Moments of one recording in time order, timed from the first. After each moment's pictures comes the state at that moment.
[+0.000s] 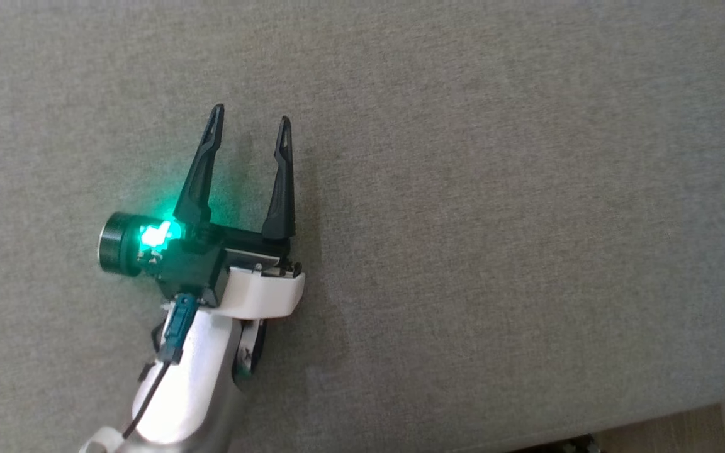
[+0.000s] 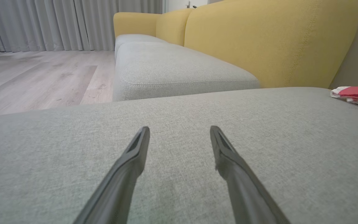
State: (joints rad) left arm -0.38 0.05 -0.35 0.14 -0.08 0.11 -0.27; right arm -0.94 -0.84 0.45 0.99 0.58 0.12 -0.21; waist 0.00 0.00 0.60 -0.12
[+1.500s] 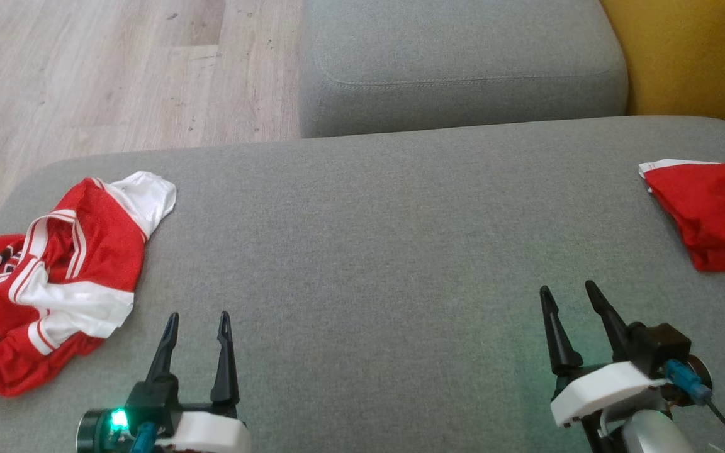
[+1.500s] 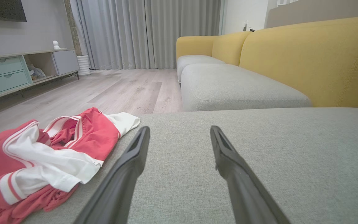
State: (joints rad) left arm 0.00 0.05 -0.16 0.34 -0.12 0.06 -0.26; right arm -0.07 -0.08 0.12 0.45 0.16 0.12 -0.25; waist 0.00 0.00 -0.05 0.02
